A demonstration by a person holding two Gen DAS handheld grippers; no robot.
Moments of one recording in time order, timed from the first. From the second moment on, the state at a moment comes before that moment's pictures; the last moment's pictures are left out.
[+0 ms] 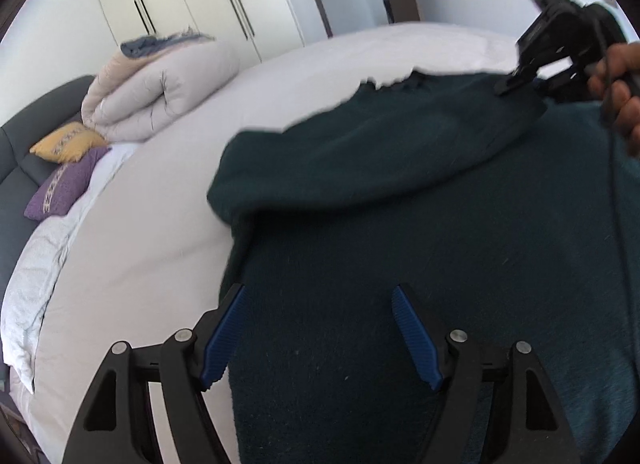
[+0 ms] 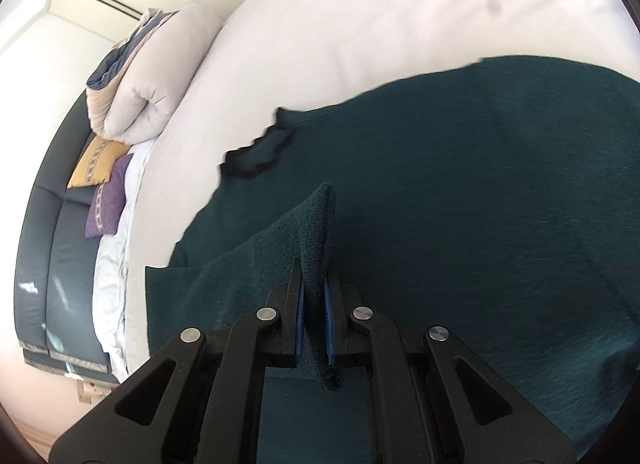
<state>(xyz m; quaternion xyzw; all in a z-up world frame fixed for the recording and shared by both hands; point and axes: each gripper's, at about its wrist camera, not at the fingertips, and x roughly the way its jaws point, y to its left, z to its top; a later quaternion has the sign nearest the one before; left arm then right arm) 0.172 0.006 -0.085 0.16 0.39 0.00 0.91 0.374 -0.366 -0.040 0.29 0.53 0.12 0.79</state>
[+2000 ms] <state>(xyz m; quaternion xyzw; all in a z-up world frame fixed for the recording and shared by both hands) 0.319 0.102 -0.098 -0.07 0.43 -0.01 0.90 0.284 -0.491 -0.071 0.43 0.44 0.11 0.78</state>
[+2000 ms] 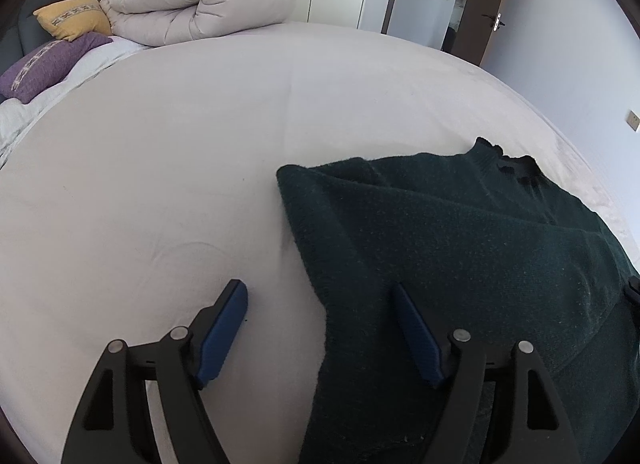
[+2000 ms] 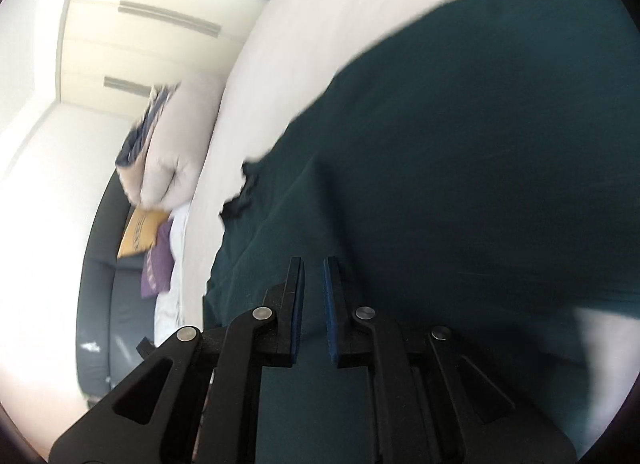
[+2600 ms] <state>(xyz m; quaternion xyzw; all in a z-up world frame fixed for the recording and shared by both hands) 0.238 0.053 -0.046 -0.18 0.44 -0.12 0.87 0.046 -0.757 -0.037 0.60 0.22 -0.16 0.75</state>
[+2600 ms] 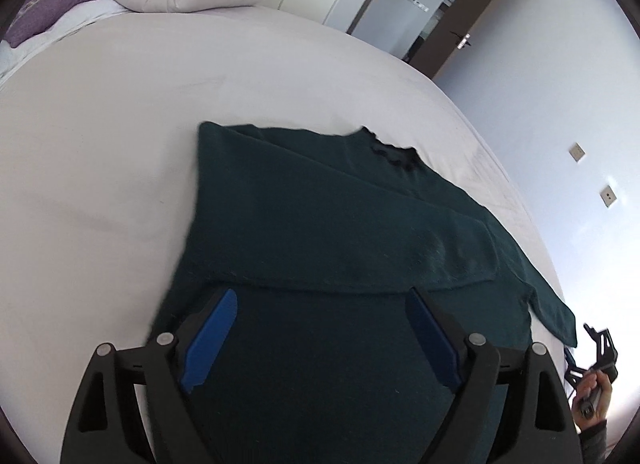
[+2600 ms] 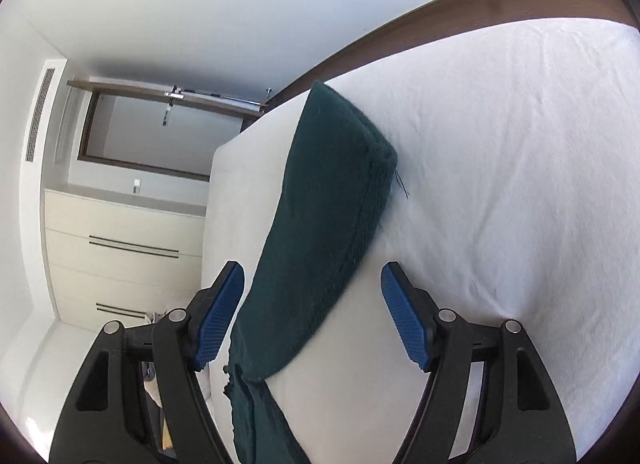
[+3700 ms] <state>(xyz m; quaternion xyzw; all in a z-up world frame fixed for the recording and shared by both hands) 0.258 0.002 -0.070 -0.33 0.47 -0.23 0.78 0.236 -0.316 -0.033 0.17 0.47 0.12 0.86</state>
